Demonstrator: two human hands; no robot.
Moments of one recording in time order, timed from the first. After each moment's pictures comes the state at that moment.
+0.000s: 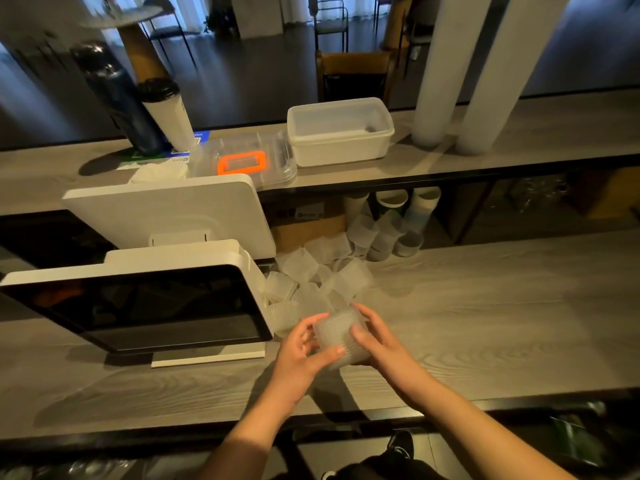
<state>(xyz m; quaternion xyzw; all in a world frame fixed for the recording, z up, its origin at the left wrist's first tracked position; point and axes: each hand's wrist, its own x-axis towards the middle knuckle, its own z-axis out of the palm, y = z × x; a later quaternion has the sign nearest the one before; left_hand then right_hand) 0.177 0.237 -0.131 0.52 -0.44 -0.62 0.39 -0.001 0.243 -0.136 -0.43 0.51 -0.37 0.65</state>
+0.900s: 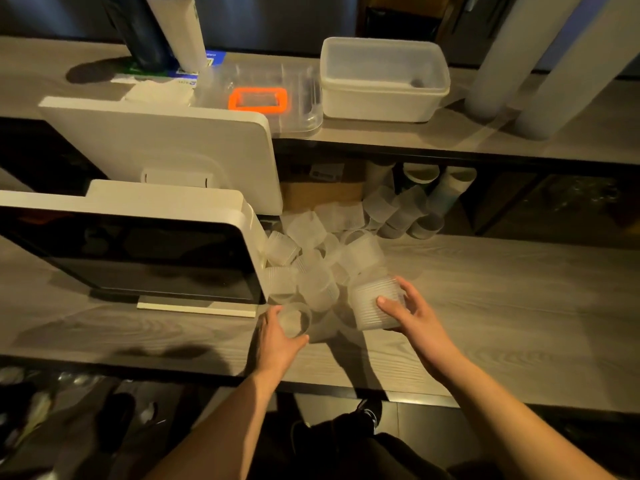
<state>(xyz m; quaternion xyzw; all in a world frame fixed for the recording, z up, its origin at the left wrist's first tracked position) 0.198 0.218 -0.272 0.78 -0.45 -0.38 0.21 -0.046 0.201 -0.151 -0.40 0.58 -0.36 0.61</state>
